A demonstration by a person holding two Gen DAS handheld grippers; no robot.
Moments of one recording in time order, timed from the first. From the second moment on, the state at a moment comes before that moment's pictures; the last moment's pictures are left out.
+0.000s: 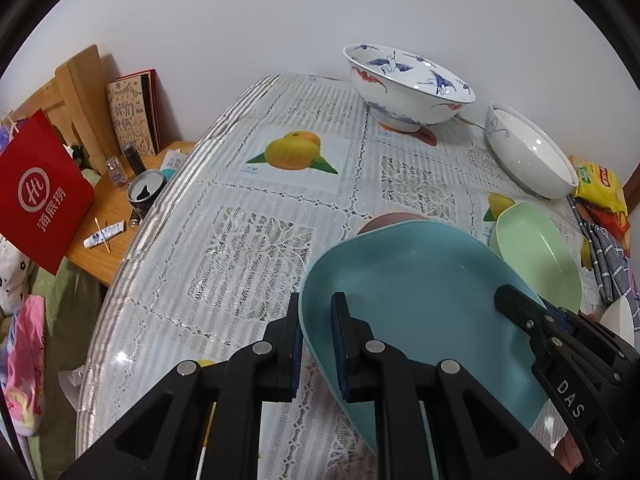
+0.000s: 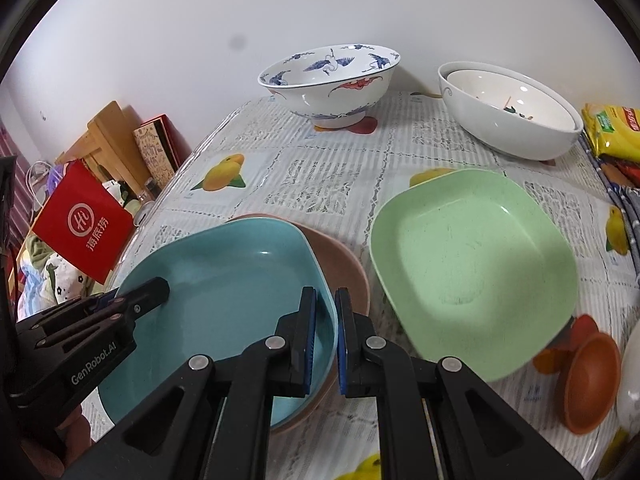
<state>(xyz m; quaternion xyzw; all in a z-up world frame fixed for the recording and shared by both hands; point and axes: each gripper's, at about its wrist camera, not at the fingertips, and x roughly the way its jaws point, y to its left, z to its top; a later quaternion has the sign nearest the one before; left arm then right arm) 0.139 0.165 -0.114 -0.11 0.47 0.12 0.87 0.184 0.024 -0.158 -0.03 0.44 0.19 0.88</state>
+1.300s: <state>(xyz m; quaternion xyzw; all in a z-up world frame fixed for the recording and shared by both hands) 0.126 0.155 -0.100 -0.11 0.46 0.06 0.88 0.177 0.010 -0.154 -0.03 0.43 0.17 0.89</state>
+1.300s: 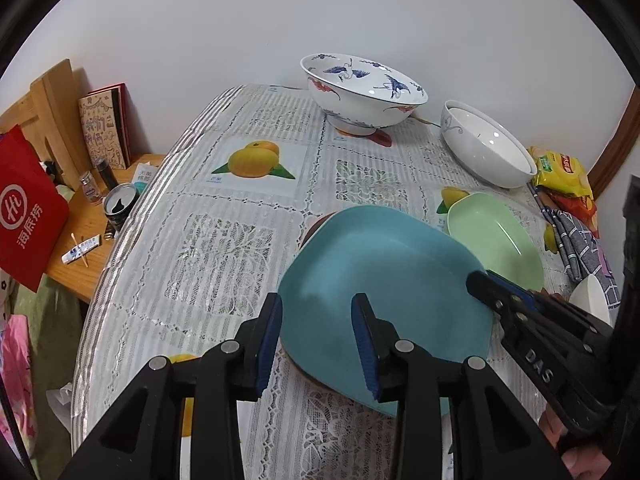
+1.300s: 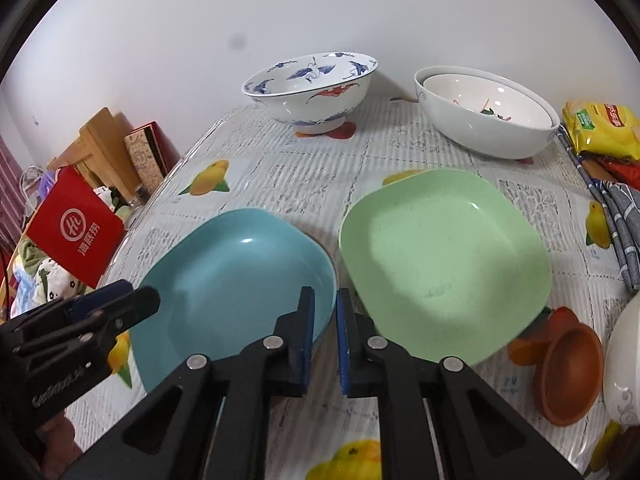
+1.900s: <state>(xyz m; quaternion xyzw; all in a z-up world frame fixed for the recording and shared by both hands) 0.151 0.120 -0.089 -0.08 0.44 0.02 0.89 0.181 -0.059 -0.126 -0.01 0.39 0.07 0.92</state>
